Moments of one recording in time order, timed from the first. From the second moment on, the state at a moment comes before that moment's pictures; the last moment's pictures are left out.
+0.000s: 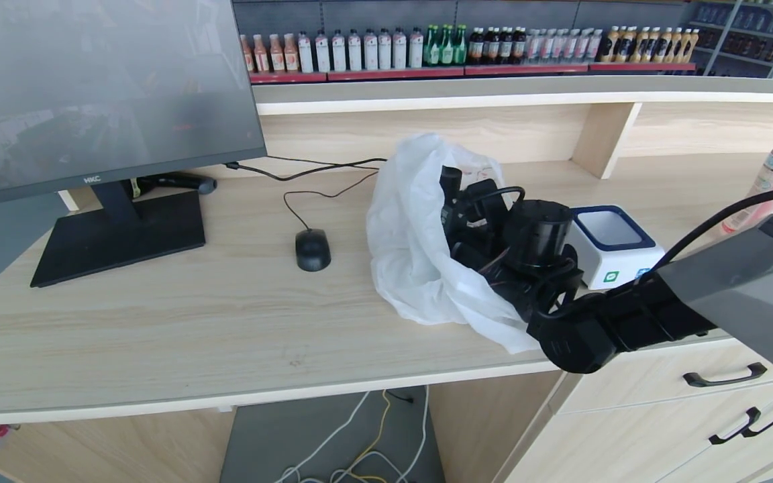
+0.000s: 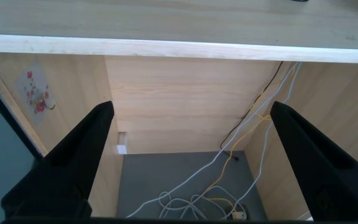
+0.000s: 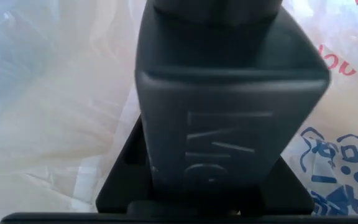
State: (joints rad) left arm 0.00 0.00 0.00 0.00 0.00 0.00; right arm 0.54 2.16 -1.18 -1.00 -0.05 -0.11
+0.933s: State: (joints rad) left arm 0.00 0.00 0.00 0.00 0.00 0.00; right arm 0.54 2.12 -1.14 -1.02 -0.05 -0.10
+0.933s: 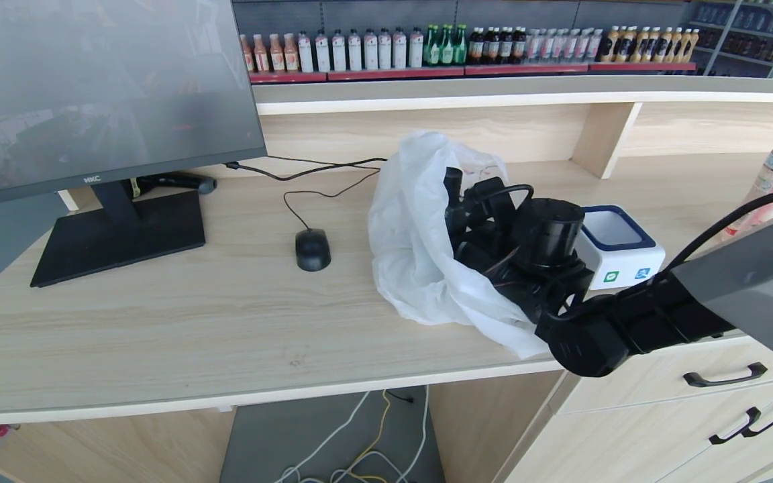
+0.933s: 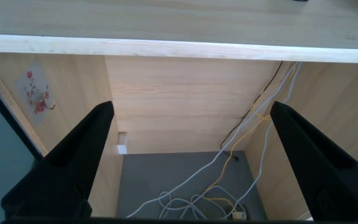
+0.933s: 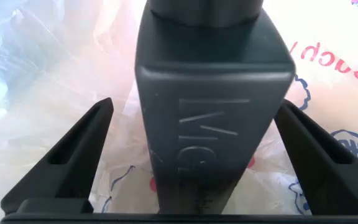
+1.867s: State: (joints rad) left arm 0.00 0.00 0.00 0.00 0.00 0.00; right arm 0.53 2.00 -1.14 -0.96 -0.05 -0.11
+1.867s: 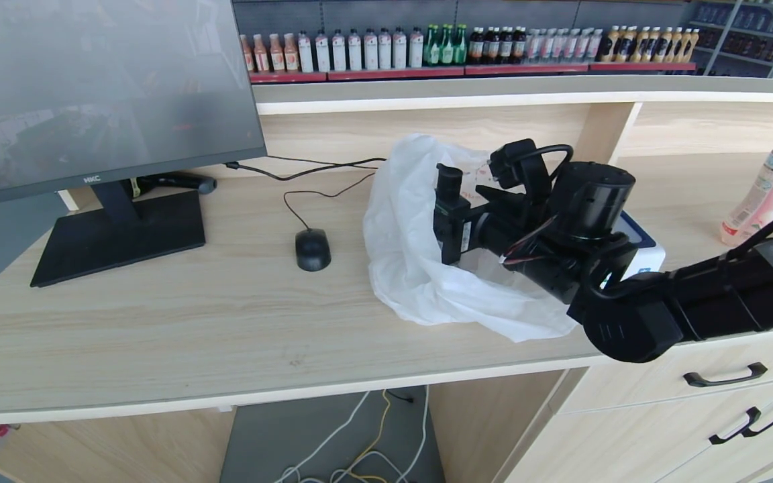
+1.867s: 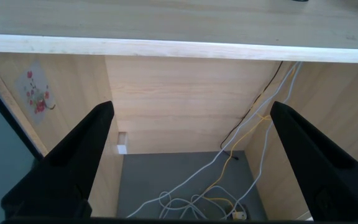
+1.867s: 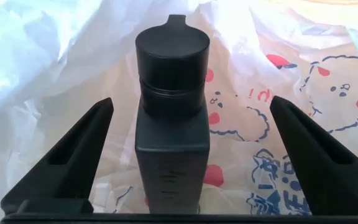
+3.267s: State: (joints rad) left arm 0.00 0.00 0.00 0.00 0.00 0.00; right arm 0.57 1.50 -0.51 -1.34 -0.06 -0.04
